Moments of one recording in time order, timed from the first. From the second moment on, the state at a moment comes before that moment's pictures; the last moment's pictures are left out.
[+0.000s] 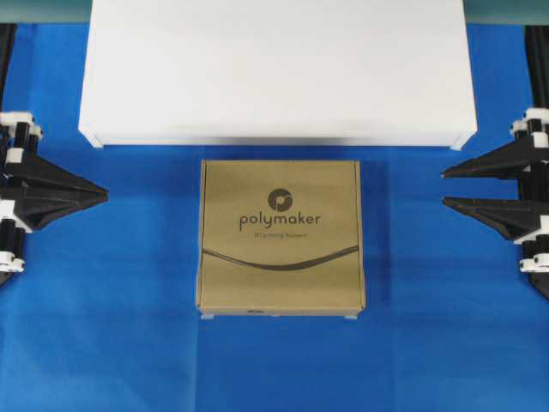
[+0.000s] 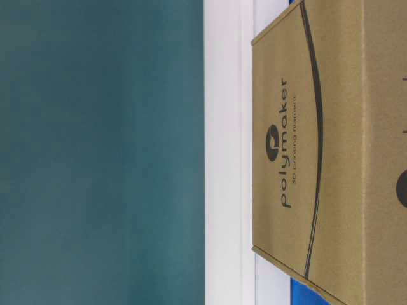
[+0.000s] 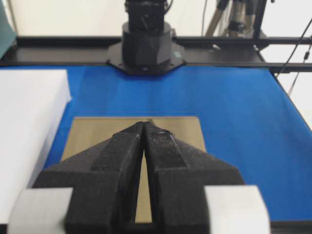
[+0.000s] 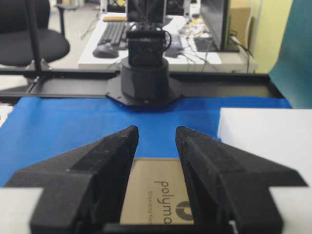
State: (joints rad) left arm 0.00 -0.96 1.17 0.00 -0.29 0.00; right arm 0.00 -0.96 1.17 0.00 -0.29 -0.01
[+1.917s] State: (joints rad) left arm 0.07 -0.37 0.94 0.05 0.36 0.00; right arm -0.08 -0.31 0.93 0.00 0.56 0.00
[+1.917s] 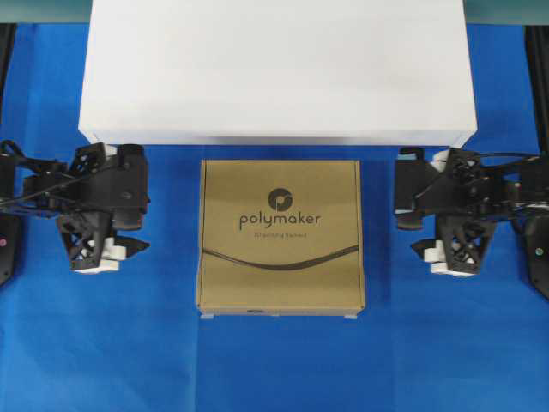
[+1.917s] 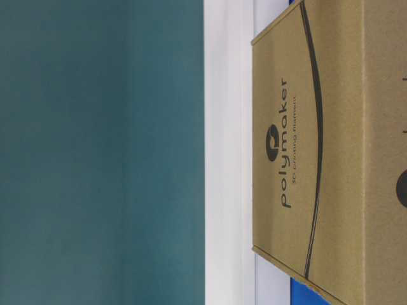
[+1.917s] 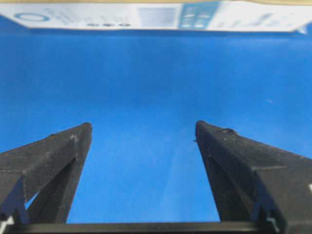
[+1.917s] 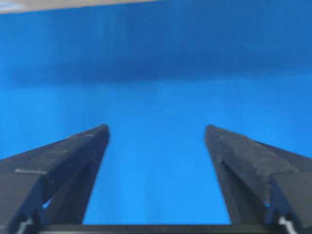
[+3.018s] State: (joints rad) left arm 0.08 0.00 0.77 0.06 0.20 0.01; right arm -0.09 0.04 0.78 -0.01 0.31 -0.07
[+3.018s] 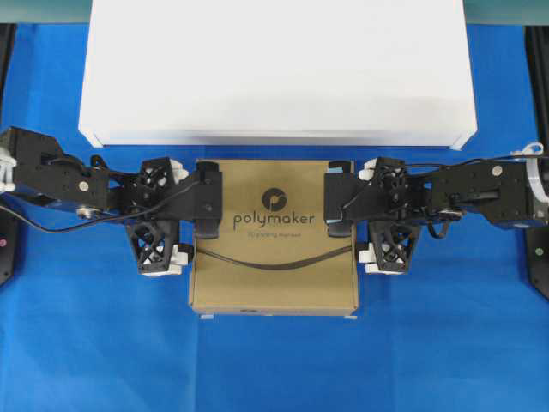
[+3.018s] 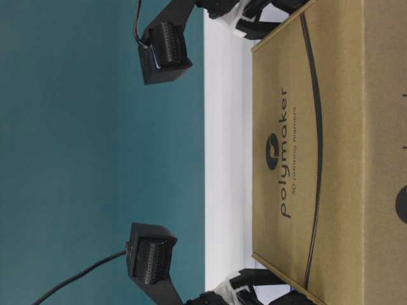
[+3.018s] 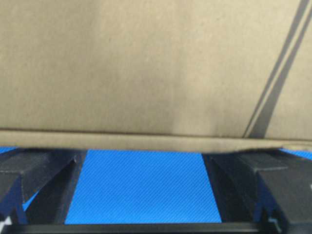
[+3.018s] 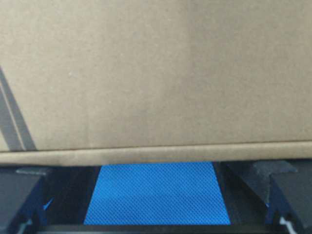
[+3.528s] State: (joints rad) left arm 0.08 0.03 0.74 0.06 0.22 0.01; right arm -0.10 0.03 0.78 -0.01 0.31 -0.08
